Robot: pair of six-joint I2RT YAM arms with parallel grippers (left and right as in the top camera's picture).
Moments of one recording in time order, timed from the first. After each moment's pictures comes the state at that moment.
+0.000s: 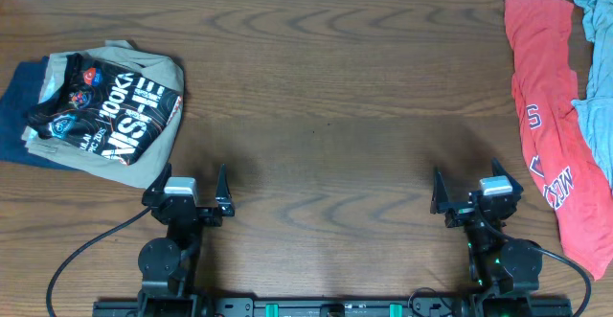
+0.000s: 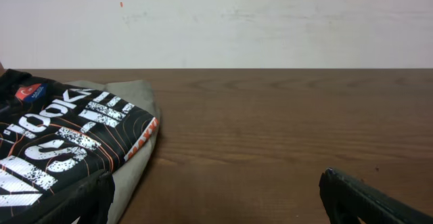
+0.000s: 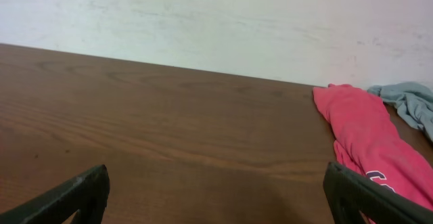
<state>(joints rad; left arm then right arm) -0.07 0.01 0.01 -0.10 0.01 -0.04 0.04 0.01 0.01 -0.06 -0.09 -0.07</state>
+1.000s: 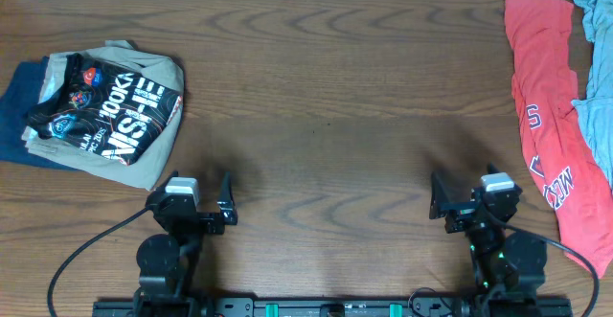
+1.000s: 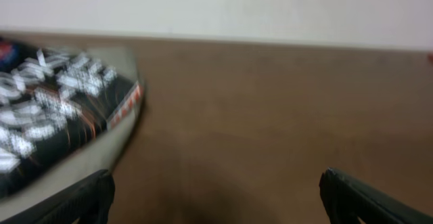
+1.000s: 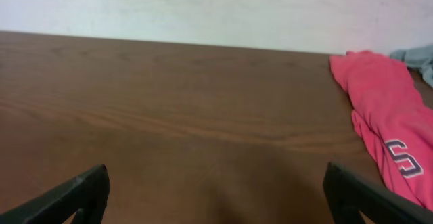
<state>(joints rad) -0.07 0.02 0.10 -0.33 0.06 -0.10 0.04 0.09 0.14 -0.26 -0.12 0.00</state>
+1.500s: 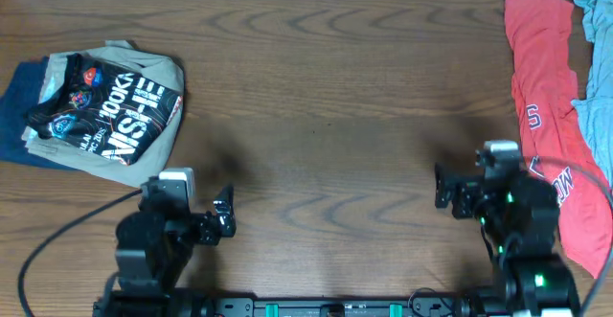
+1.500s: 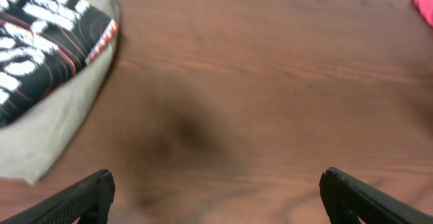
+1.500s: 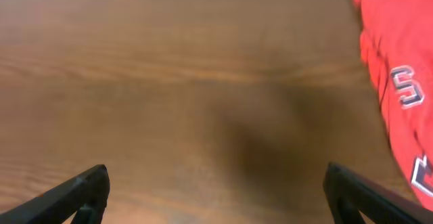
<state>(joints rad) -0.07 0.37 0.55 -0.76 0.15 -0.17 0.04 0.65 0.53 -0.53 -0.08 0.05</state>
